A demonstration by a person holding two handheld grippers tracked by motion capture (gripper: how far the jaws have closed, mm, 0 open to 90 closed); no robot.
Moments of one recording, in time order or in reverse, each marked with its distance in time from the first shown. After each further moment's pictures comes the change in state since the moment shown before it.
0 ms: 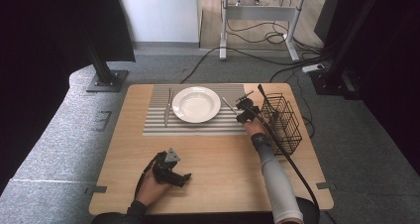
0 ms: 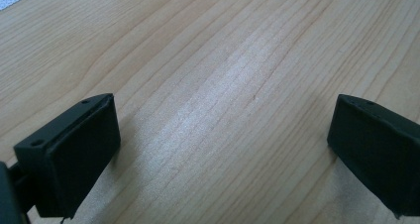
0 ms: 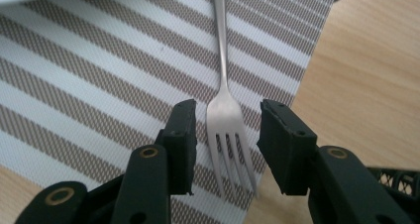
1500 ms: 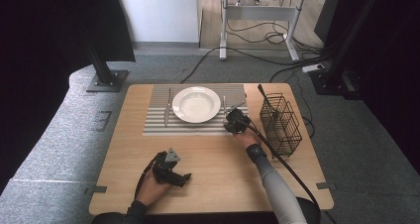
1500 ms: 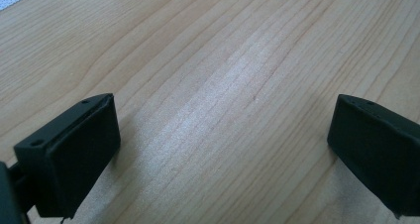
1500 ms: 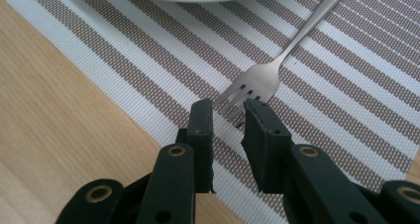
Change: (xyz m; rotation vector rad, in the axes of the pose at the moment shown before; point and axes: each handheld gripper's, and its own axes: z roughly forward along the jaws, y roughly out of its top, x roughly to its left) left arm 0.000 0.000 0.000 0.000 0.002 -0.003; right arm 0.049 -0.016 -0.008 -0.125 0.190 -0.142
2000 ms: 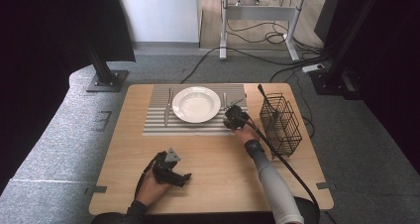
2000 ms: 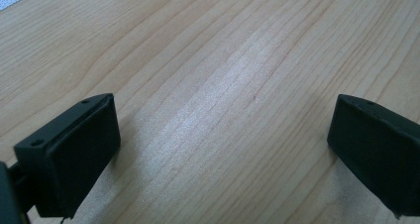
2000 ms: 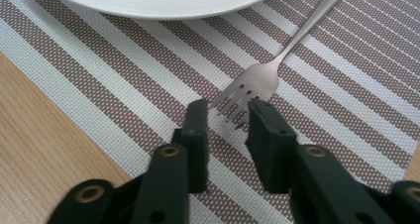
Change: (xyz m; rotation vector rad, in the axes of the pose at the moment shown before) left arm 0.000 0.000 0.000 0.000 0.001 0.000; right arm -0.010 0.010 0.012 -0.001 -0.028 -0.007
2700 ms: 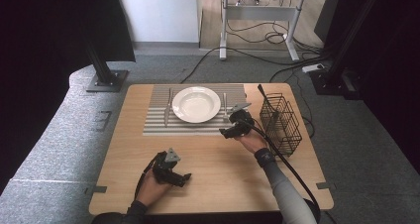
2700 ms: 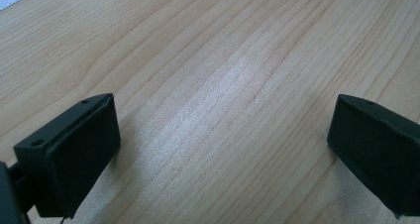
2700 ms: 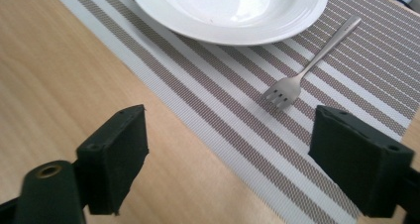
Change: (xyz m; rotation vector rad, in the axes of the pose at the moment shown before) left arm 0.000 0.000 0.000 -0.001 0.000 0.000; right arm 0.024 -0.012 -0.067 -0.119 0.075 -0.040
